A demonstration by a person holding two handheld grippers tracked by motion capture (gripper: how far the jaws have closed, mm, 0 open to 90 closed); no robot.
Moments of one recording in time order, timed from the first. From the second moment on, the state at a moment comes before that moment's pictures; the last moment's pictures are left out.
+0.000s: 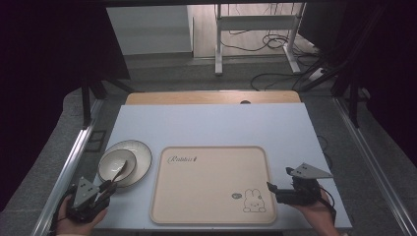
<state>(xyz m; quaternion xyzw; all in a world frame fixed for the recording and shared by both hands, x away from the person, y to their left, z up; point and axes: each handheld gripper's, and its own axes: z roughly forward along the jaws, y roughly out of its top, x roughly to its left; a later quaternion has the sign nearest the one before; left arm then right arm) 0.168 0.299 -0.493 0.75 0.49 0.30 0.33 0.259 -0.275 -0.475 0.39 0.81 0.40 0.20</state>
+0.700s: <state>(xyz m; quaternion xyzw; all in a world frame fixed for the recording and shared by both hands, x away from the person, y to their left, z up) 0.167 0.304 -0.488 0.72 0.52 0.31 0.34 0.258 -0.273 -0.474 0.39 0.80 0.40 0.19</state>
